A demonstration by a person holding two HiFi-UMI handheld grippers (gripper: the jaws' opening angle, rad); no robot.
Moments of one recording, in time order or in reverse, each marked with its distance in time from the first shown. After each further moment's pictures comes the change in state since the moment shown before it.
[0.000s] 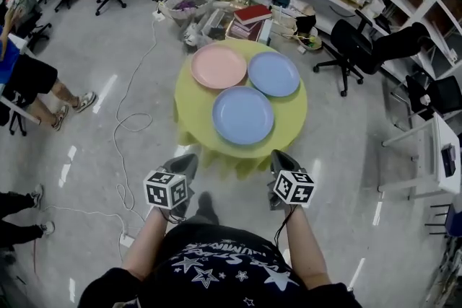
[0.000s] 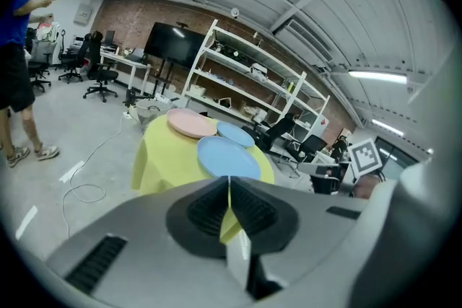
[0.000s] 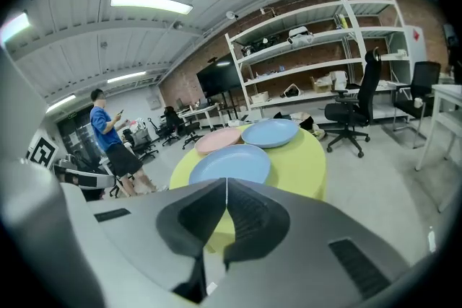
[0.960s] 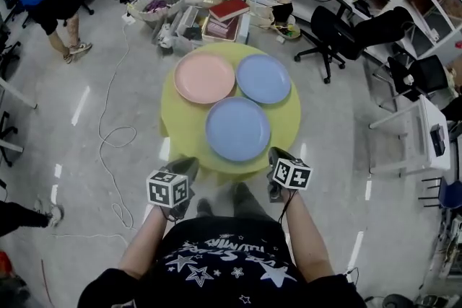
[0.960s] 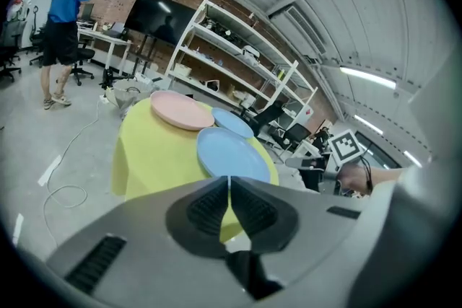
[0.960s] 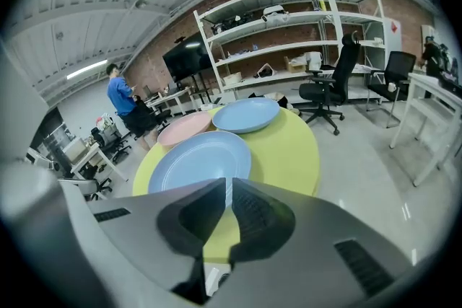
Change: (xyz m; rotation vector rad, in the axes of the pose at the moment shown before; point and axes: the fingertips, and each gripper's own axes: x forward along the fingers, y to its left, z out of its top) left arm 0.077 0.045 0.025 0.016 0.149 -0.162; right arm 0.077 -0.045 0.000 0.133 0.149 -0.198
